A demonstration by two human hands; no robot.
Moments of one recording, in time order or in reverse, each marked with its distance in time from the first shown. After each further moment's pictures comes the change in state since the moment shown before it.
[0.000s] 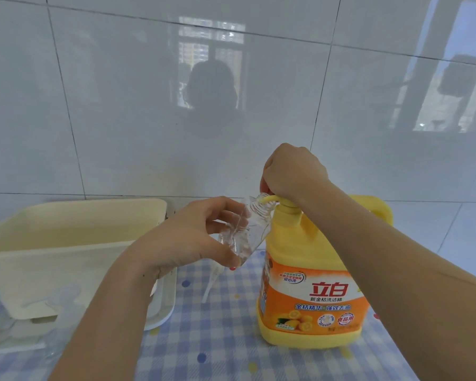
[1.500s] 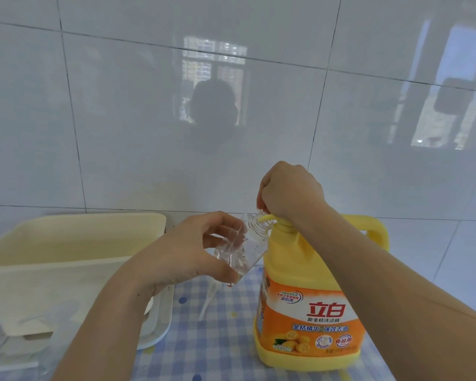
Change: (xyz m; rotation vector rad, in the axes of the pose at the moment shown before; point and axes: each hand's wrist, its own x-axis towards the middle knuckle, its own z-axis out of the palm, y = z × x) left_hand -0.003 0.003 -0.001 0.034 0.043 0.018; right_hand 0.002 0.002 0.003 -0.003 0.007 -0.030
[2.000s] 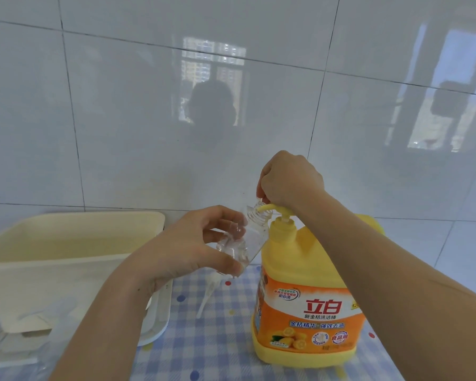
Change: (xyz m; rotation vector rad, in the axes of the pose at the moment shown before) left_hand -0.001 0.006 0.002 -0.064 -0.001 0.005; right_hand 0.004 -0.005 -0.012 0.018 0.032 0.019
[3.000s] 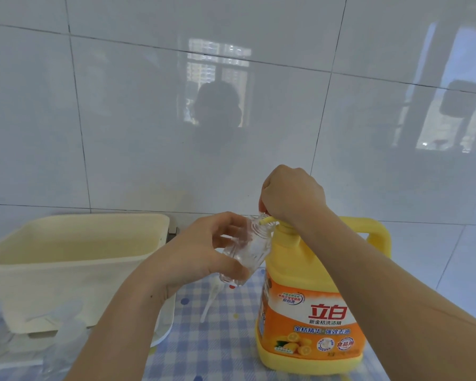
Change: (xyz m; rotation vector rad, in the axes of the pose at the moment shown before) left_hand 0.003 0.000 0.006 0.028 0.022 -0.044; right_hand -0.011 0.000 0.010 -0.030 -0.054 -0.021
